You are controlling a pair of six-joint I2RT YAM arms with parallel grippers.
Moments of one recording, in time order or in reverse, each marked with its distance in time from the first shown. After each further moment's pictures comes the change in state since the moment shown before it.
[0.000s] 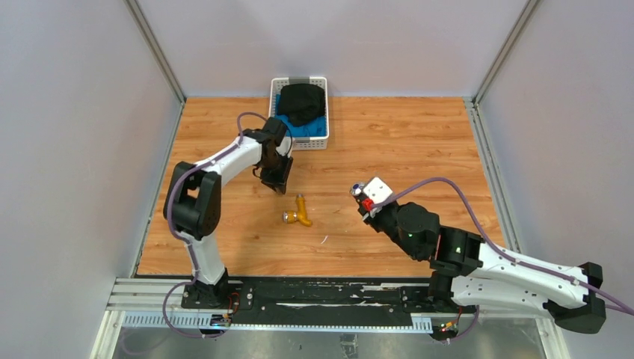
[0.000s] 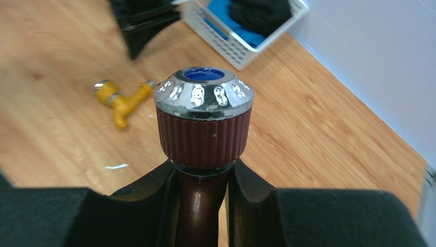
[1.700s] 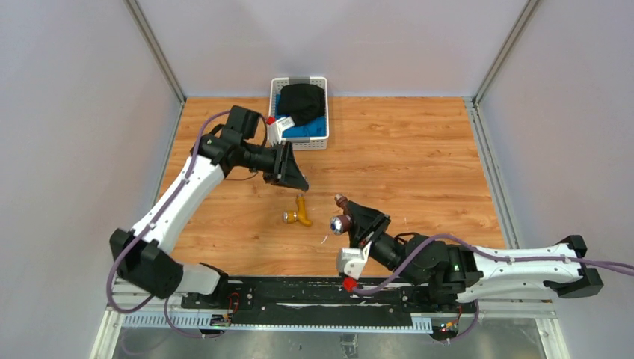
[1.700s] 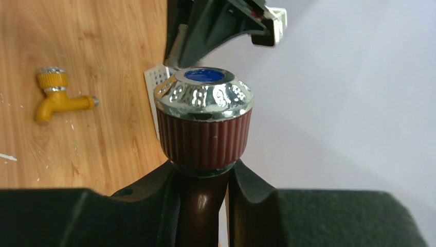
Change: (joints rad) left arm -0.013 -0.597 -0.093 0.016 0.933 -0.360; right arm 0.399 -0.044 -0.098 0.310 0.002 -1.007
